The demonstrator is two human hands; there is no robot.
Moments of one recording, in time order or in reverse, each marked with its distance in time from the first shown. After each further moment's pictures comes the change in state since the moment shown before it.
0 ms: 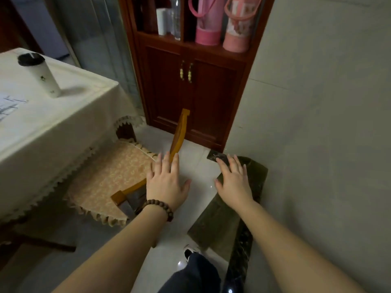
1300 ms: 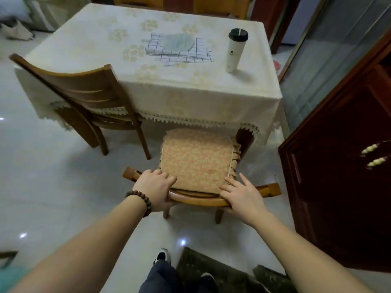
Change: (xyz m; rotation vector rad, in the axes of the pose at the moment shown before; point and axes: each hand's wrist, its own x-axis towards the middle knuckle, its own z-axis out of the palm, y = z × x) left_hand 0.051 -0.040 0.034 0.211 -0.372 -0.771; right_hand 0.301 -0.077 0.063 -0.349 -0.439 -1.732
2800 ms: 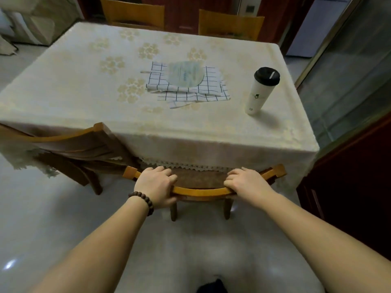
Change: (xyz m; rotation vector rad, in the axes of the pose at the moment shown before) left_hand 0.235 -0.219 -0.034 0.021 0.111 0.038; right_hand 0.302 0.129 -0.103 -0.005 -0.103 -0.043
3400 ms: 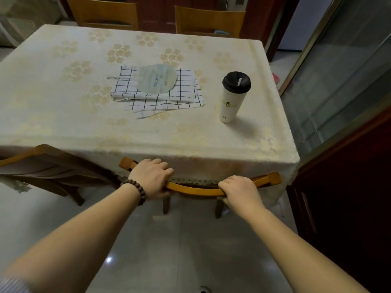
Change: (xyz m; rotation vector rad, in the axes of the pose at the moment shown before) left_hand 0.139 0.033 -0.024 0.057 -0.040 0.132; right_hand -0.010 0.103 0.028 0.105 0.133 0.233
